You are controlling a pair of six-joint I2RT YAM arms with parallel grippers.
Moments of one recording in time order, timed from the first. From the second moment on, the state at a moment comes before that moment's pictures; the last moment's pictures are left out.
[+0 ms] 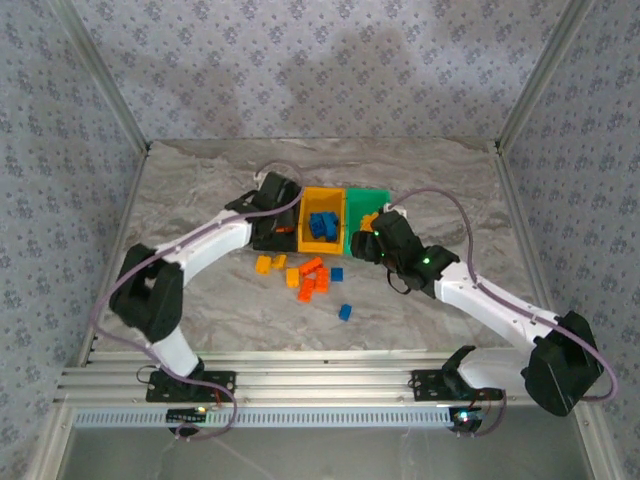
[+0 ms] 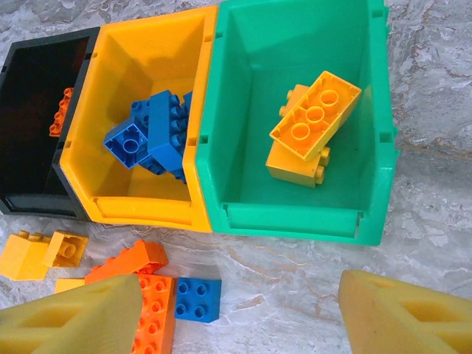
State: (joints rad) left arm -0.58 1.72 1.27 -0.44 -0.35 -0.53; right arm 0.69 1.20 0.85 -0.40 0.24 0.64
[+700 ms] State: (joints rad) left arm -0.63 1.61 1.29 -0.45 -0.28 -0.52; right arm 0.73 1.14 0.74 -0.40 0.15 0.69
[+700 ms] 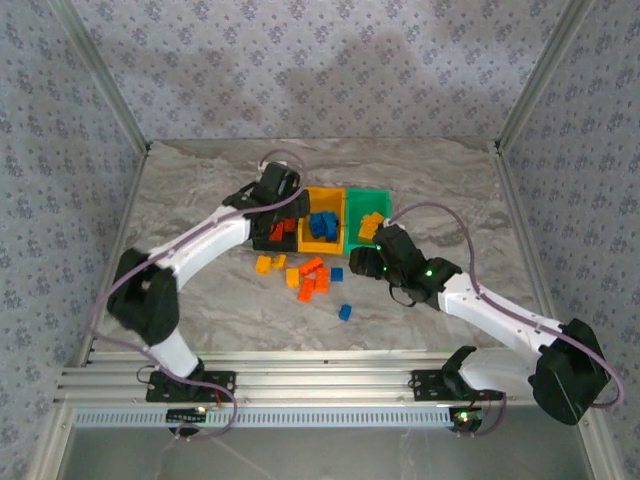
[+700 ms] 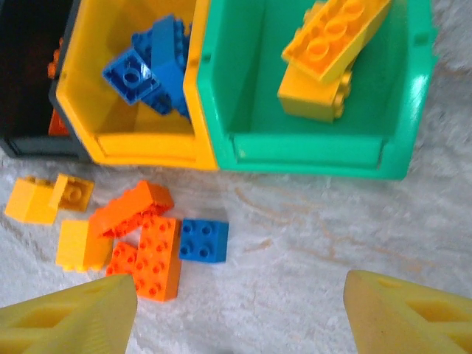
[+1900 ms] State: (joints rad) left arm -0.88 0.86 0.48 -0.42 -0.28 -0.80; right arm 1.03 1.47 0.71 -0.44 0.18 0.82
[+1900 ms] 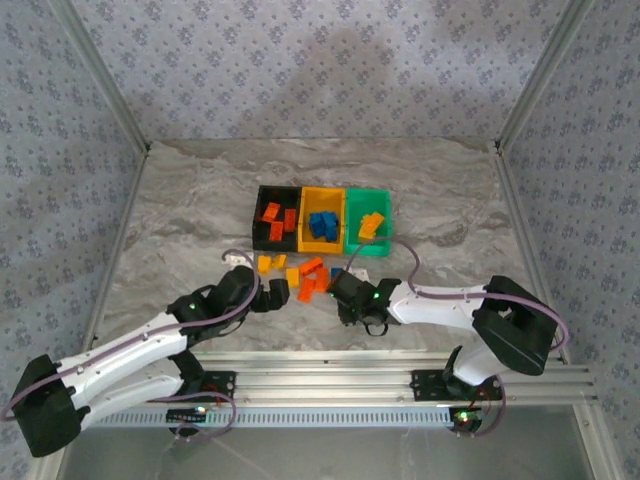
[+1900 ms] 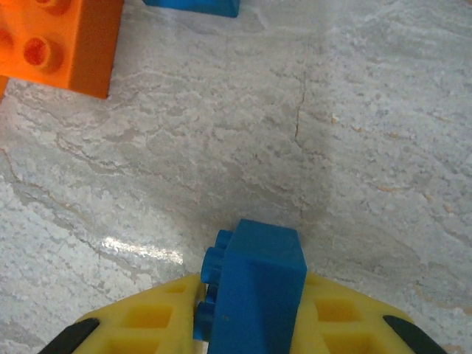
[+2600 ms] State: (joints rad) left arm -0.88 0.82 0.45 -0.44 -0.30 -0.83; right arm 0.73 1.69 1.28 -0.47 0.14 0.58
